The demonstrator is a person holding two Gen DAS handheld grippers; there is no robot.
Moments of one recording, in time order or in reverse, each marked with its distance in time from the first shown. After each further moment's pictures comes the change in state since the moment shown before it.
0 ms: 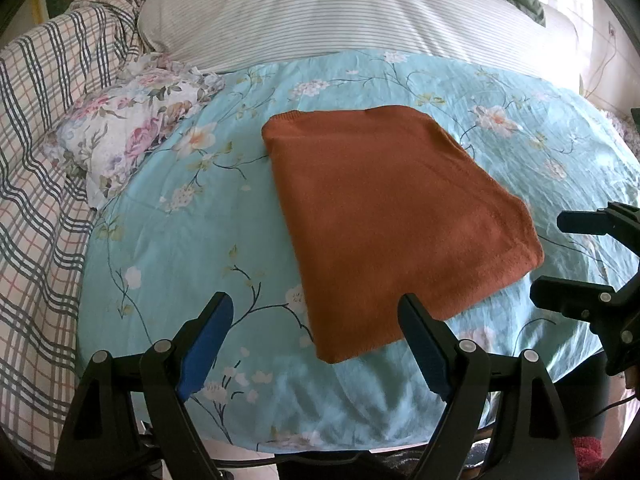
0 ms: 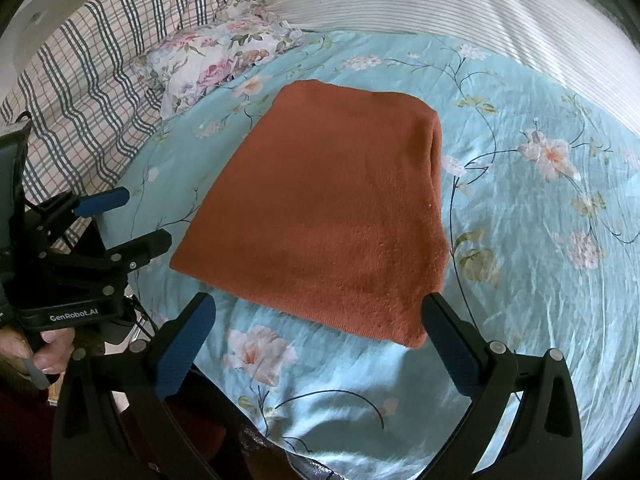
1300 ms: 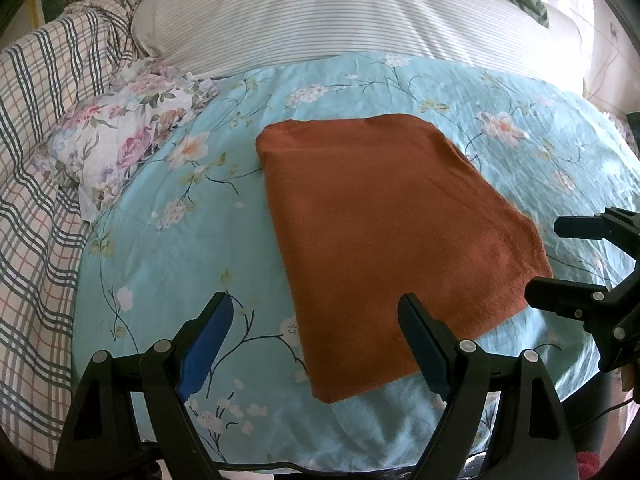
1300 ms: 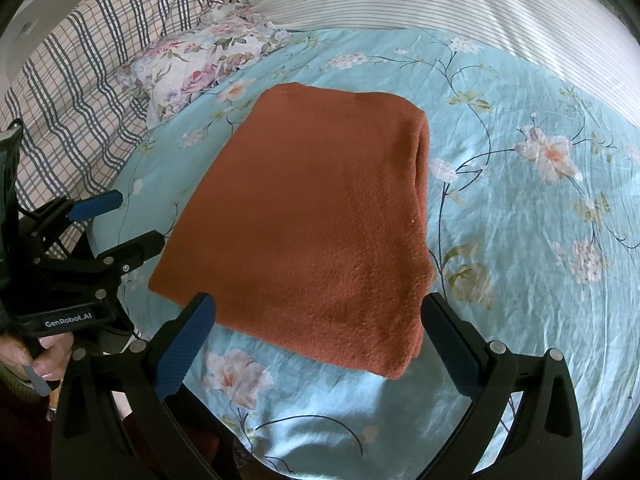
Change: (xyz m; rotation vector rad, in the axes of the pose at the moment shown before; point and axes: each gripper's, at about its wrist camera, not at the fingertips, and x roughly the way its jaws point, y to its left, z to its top) left arm 0.022 0.003 0.023 0.006 -0.011 -0.002; right arm 0.020 -0.028 0.016 0.023 0.005 0.008
